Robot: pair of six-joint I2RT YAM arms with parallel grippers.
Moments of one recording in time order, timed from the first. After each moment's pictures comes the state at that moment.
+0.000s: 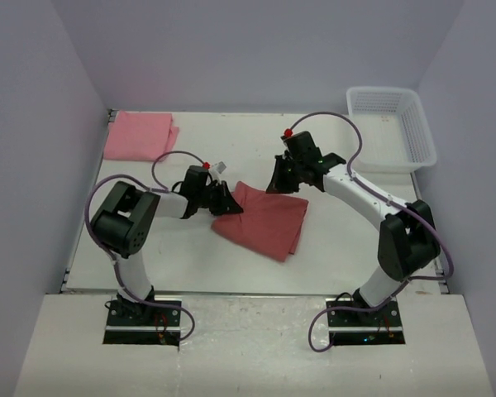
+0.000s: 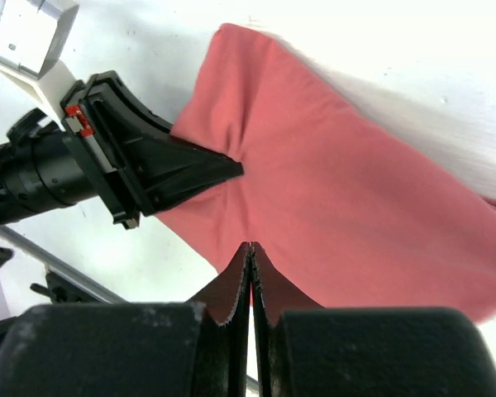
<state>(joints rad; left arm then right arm) -0.39 1.88 0.81 0.33 0.59 -0.64 0.52 1.68 1.30 -0.53 -0.23 0.63</state>
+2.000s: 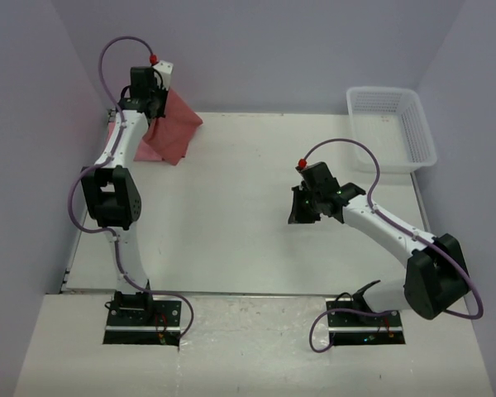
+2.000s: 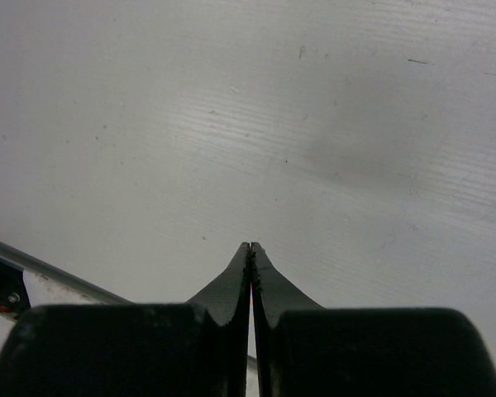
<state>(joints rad) -0.04 2.12 2.03 -0.49 -0.08 0.27 0.53 1.37 0.94 -0.58 -0.15 0.52</state>
